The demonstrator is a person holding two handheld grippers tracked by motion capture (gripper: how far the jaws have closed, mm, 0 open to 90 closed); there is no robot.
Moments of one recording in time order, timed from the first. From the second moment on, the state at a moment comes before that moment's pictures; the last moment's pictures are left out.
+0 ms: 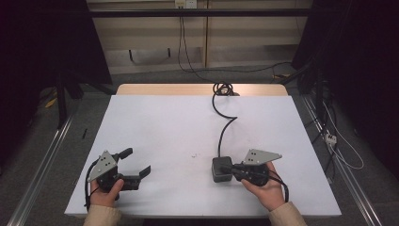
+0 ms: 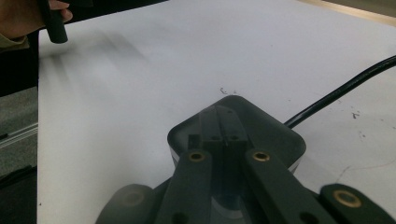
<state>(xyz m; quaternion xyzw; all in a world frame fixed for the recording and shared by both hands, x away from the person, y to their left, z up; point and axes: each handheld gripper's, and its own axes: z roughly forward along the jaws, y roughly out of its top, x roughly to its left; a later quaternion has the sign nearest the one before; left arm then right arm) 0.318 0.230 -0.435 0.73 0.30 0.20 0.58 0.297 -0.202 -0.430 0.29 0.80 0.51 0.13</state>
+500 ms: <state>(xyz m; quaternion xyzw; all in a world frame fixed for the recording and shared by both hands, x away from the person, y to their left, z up) 0.319 0.230 -0.435 0.73 0.30 0.19 0.58 0.298 -0.203 -0.430 0.30 0.80 0.51 0.12</state>
